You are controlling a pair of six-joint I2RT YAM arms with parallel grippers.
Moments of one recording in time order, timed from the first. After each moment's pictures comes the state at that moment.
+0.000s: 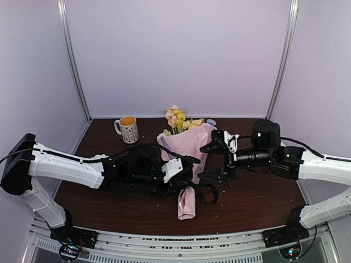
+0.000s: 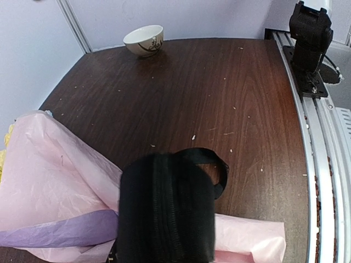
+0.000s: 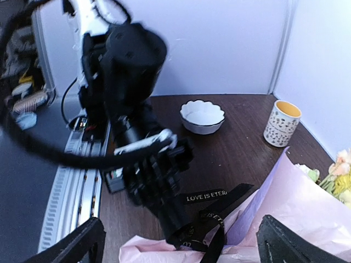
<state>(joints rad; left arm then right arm) -1.12 1.56 0.87 0.20 0.13 0.25 0.86 1.12 0.80 0.06 -0.51 -0.18</state>
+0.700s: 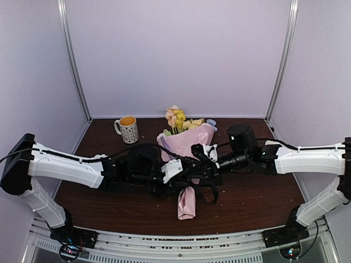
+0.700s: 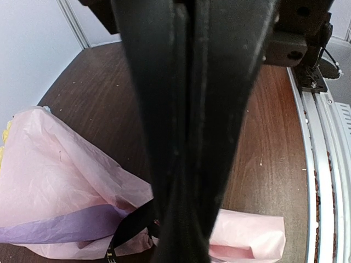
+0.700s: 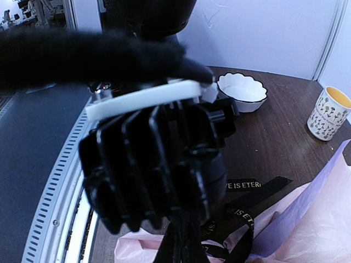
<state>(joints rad) -1.12 1.55 0.88 0.17 0.13 0.26 0.86 1.38 0.85 0.07 -0.68 -0.35</state>
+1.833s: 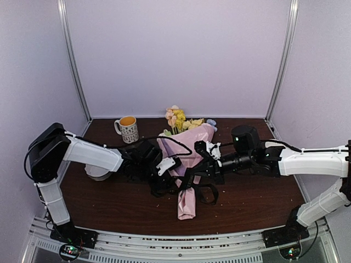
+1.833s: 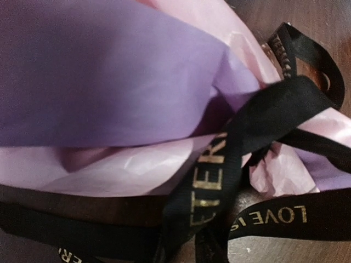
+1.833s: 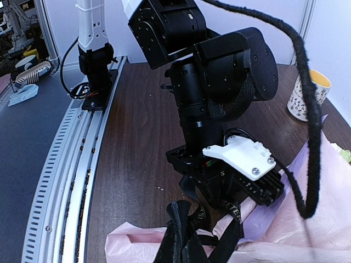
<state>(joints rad) -0.87 1.83 1.01 -0.11 0.22 0.14 0.85 1.34 0.81 0.09 -0.59 -0.28</state>
